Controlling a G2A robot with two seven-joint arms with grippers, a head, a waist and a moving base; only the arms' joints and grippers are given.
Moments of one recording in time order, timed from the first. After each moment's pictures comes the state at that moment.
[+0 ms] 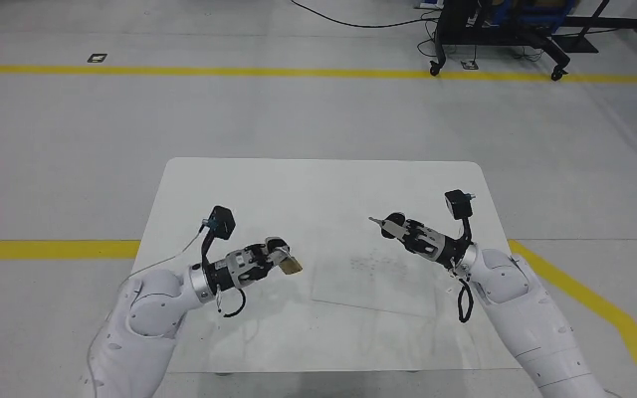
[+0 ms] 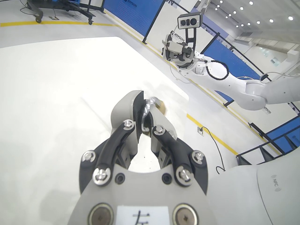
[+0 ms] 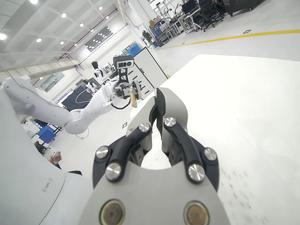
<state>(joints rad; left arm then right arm) 1.48 -1.12 -1.40 -1.72 0.28 -0.77 -0.69 -1.34 -1.05 1.30 -1.43 -0.02 -0.93 0.58</state>
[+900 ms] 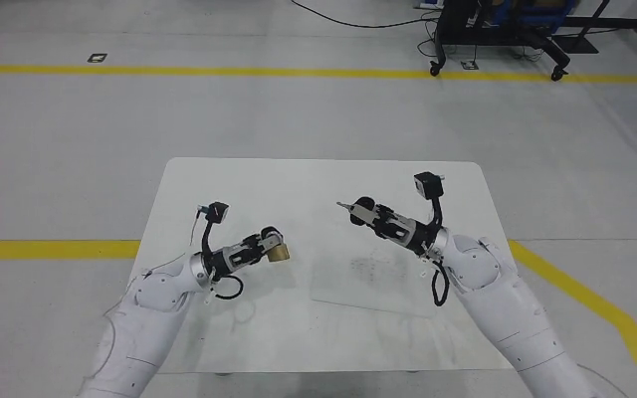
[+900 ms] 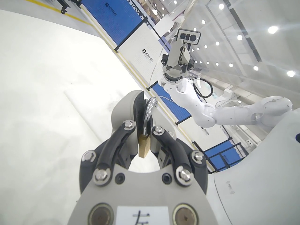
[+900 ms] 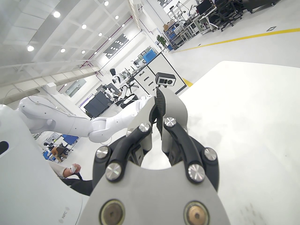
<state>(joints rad) 1.28 -1.11 -1.25 -1.36 -0.26 -0.71 -0.88 -1.22 -1.09 1.14 -1.48 0.07 -0.79 0.55</state>
